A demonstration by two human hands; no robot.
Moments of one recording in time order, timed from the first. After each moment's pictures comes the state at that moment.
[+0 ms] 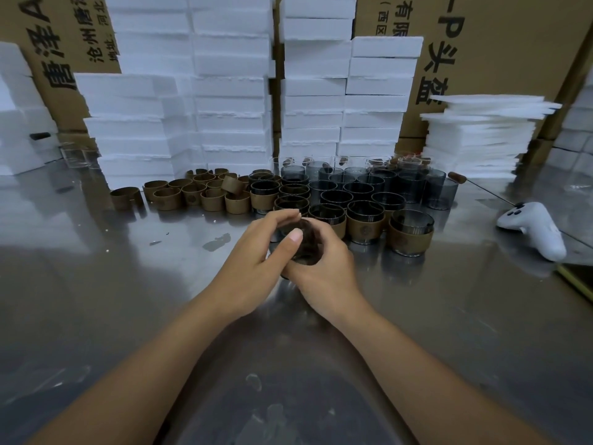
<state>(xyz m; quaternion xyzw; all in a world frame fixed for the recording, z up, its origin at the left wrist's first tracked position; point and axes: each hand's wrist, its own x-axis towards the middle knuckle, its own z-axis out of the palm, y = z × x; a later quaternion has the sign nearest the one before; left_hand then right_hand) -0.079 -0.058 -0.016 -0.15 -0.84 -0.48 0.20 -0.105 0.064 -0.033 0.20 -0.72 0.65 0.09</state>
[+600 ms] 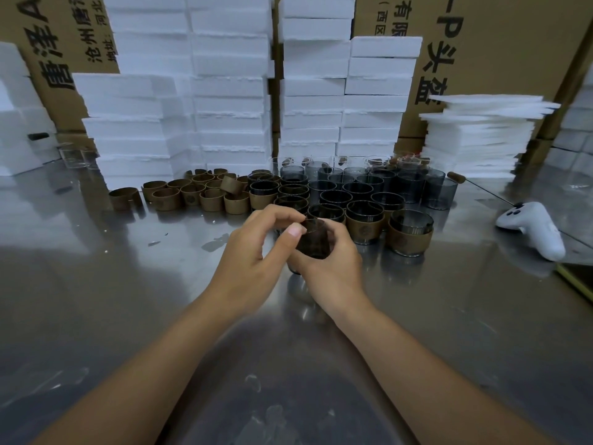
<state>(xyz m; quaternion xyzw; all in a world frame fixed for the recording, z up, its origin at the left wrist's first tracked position) -0.070 -0.050 -0.006 -0.17 -0.81 -0.49 0.28 -0.108 0.066 -0.030 0.10 -0.72 0.68 0.10</state>
